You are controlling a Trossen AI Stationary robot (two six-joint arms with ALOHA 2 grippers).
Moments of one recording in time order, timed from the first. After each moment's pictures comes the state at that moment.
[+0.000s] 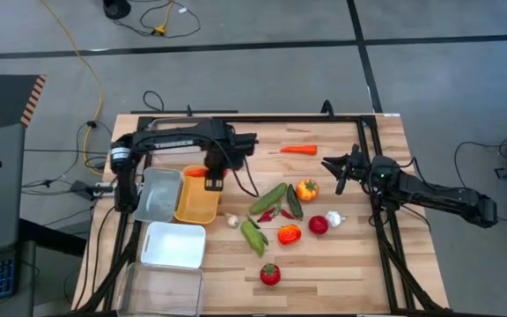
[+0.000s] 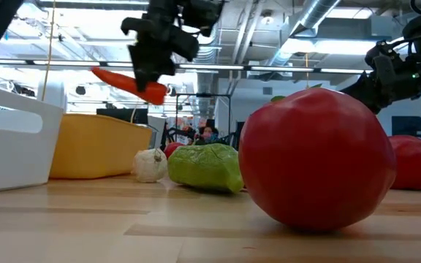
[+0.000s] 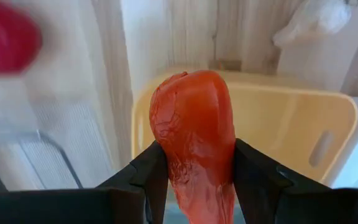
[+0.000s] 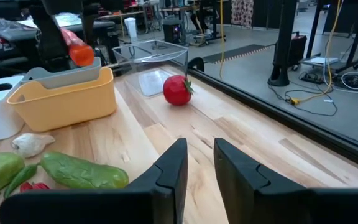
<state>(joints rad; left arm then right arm) 0.23 1.88 1.77 -1.57 -0.01 0.20 -0.36 0.24 0.03 0.09 0.10 0.10</state>
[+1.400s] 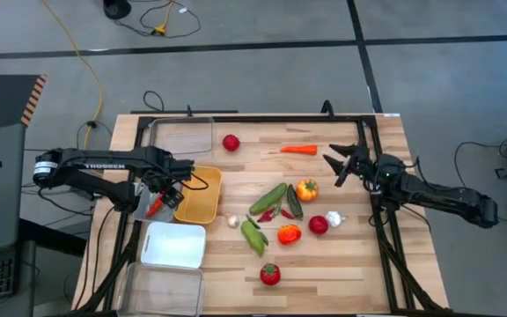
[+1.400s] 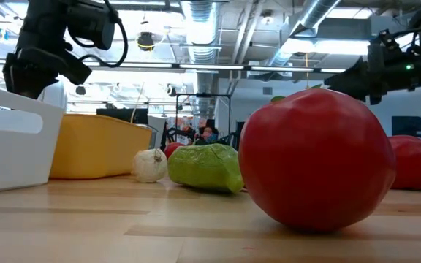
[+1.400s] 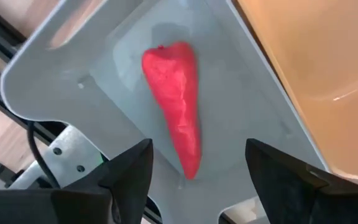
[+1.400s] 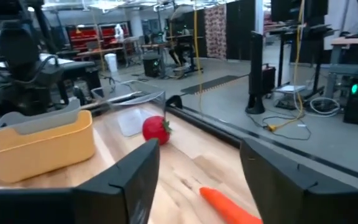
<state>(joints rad) 0.17 1.18 0.85 -1.37 0.01 -0.68 -0.37 0.26 0.05 0.22 0.21 0.10</state>
